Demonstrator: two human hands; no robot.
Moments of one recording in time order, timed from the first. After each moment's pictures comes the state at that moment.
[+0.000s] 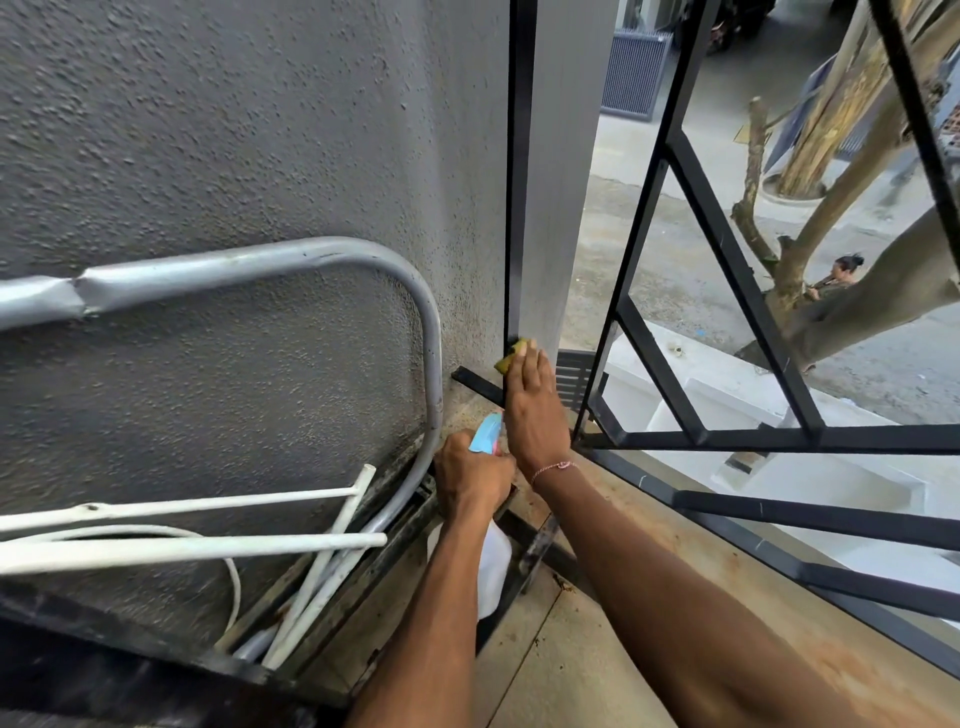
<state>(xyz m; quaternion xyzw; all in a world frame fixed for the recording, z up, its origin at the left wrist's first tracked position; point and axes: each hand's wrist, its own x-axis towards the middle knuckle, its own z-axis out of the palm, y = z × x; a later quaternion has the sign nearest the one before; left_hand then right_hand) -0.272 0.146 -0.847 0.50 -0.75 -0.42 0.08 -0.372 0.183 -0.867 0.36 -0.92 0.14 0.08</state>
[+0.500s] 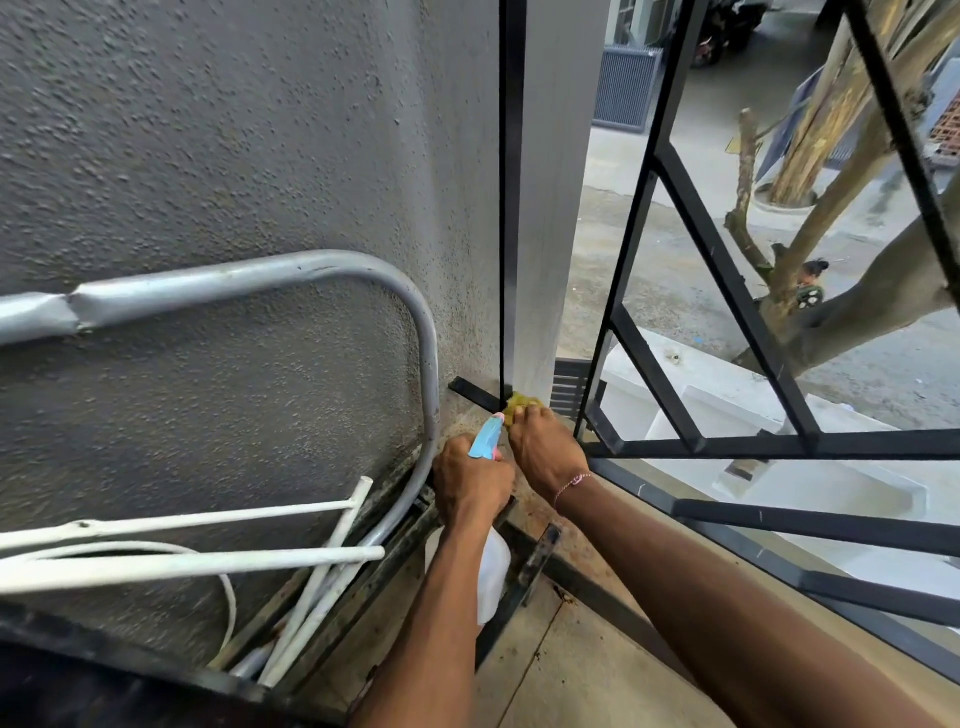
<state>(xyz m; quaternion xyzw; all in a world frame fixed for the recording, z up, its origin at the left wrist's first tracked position) -0.276 0.147 -0.842 0.49 -0.75 -0.43 0.12 -0.385 0.206 -0.889 0.43 -0.90 -0.02 0.00</state>
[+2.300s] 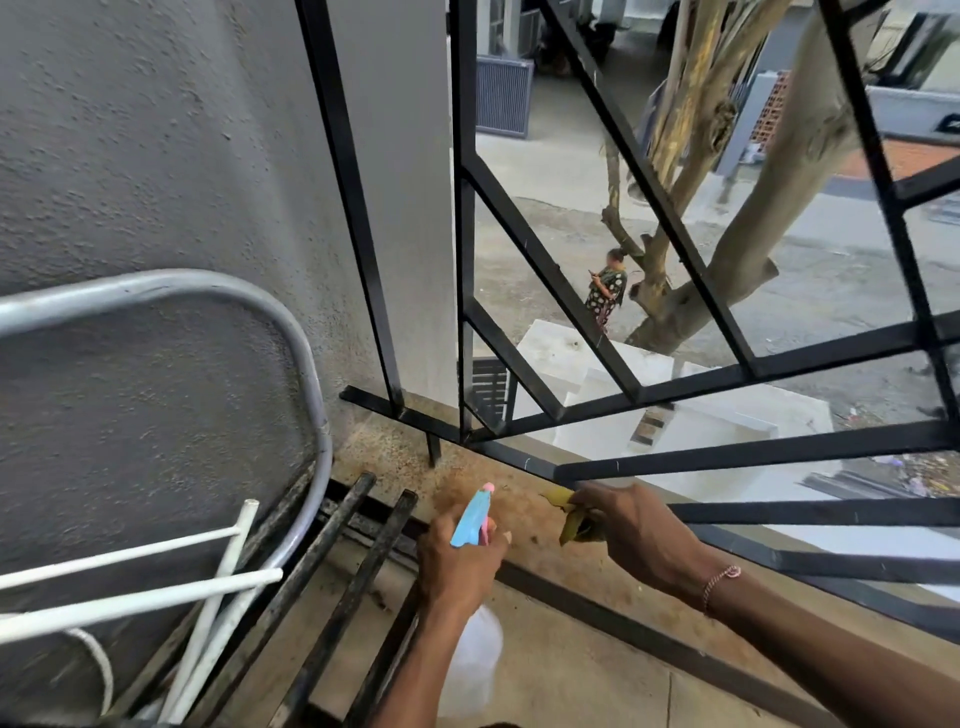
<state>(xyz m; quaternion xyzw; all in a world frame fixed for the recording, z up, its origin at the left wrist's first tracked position) -0.227 0.254 -0.872 0.39 -0.75 -0.54 -0.01 -0.338 0.457 -0.852 0.39 -0.89 0.21 -0.09</state>
